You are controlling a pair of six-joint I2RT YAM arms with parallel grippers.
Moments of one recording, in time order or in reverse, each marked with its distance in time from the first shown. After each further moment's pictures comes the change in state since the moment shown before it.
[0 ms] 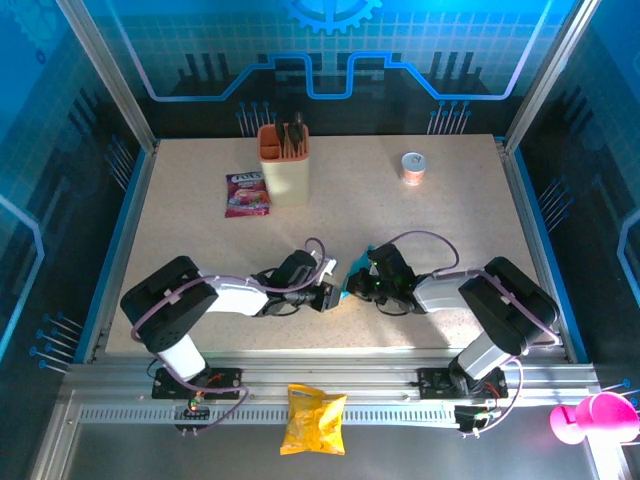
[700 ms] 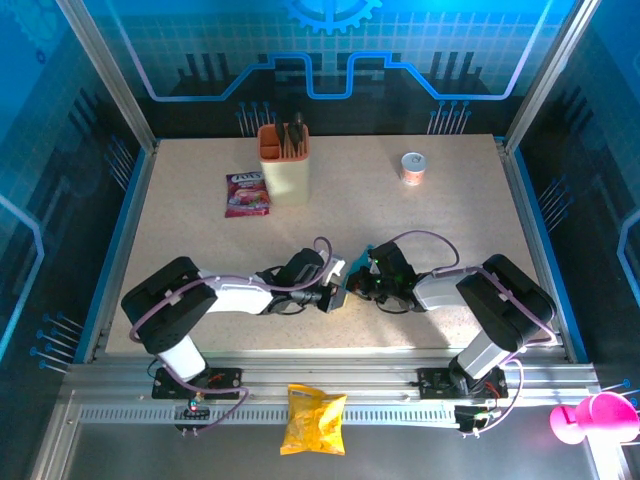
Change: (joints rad) left arm -0.037 0.022 0.066 -0.053 0.032 0.009; right arm -0.014 0.020 0.003 0.019 -0.037 0.023
